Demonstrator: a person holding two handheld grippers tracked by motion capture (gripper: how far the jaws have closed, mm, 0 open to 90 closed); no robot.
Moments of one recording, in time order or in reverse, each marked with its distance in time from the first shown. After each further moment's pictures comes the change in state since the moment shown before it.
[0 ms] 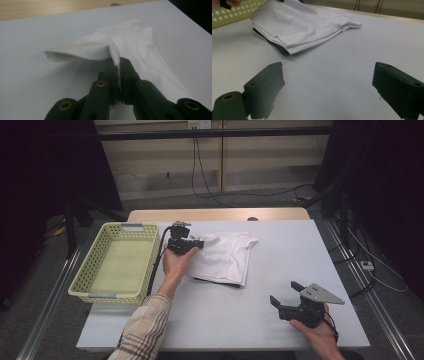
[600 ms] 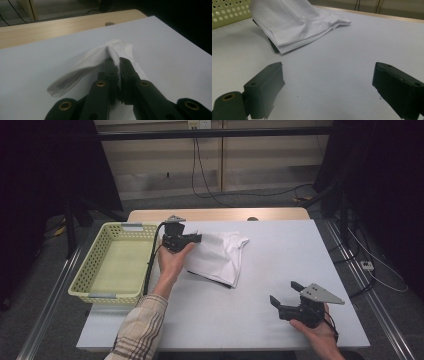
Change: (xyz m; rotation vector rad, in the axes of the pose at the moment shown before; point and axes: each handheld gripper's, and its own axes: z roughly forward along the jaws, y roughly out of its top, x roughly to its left) left arm -0.007 0.011 -0.031 -0.113 -0.022 0.051; right arm 0.000 0.000 0.000 -0.001 0.000 0.005
